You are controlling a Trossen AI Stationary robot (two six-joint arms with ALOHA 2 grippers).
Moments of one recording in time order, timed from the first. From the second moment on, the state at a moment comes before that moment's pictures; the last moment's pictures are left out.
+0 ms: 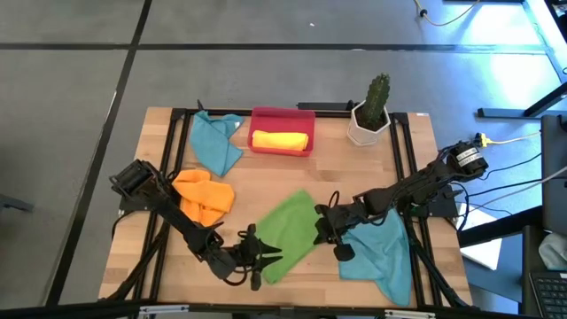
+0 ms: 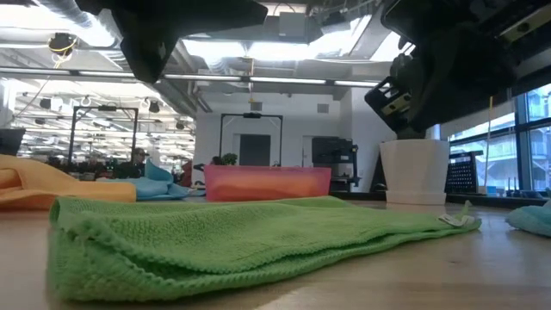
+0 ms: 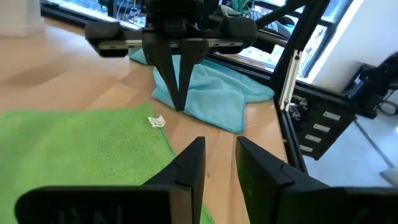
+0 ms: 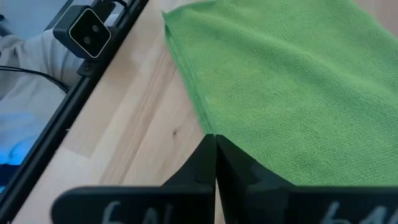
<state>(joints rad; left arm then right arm) -0.70 1.83 0.89 0.64 -0.80 -0.53 0.37 1.56 0.76 0.06 -0.16 0.15</state>
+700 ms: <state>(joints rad) -0.65 1.88 0.89 0.65 -0.75 -0.78 0.39 1.56 0.76 0.17 -0.21 0.12</state>
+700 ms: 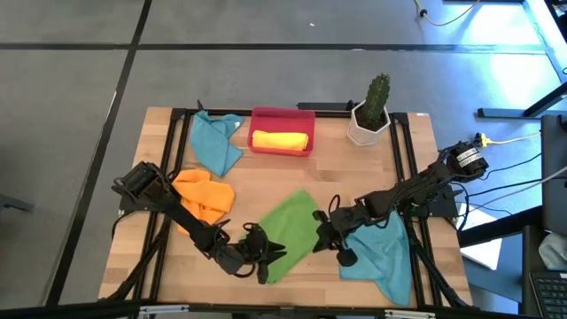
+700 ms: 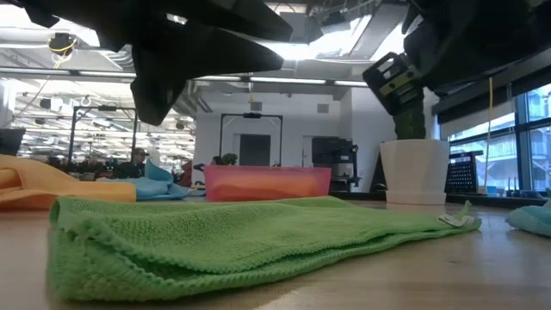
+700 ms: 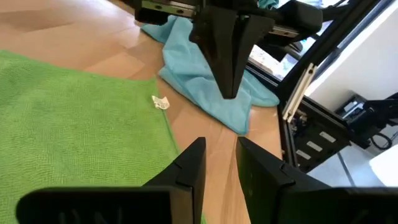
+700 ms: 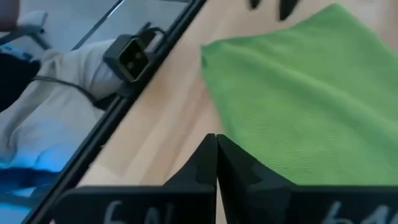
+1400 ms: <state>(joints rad) -0.58 1.97 0.89 0.88 -0.55 -0.62 0.39 1.59 0.76 0.13 -0.23 0.12</state>
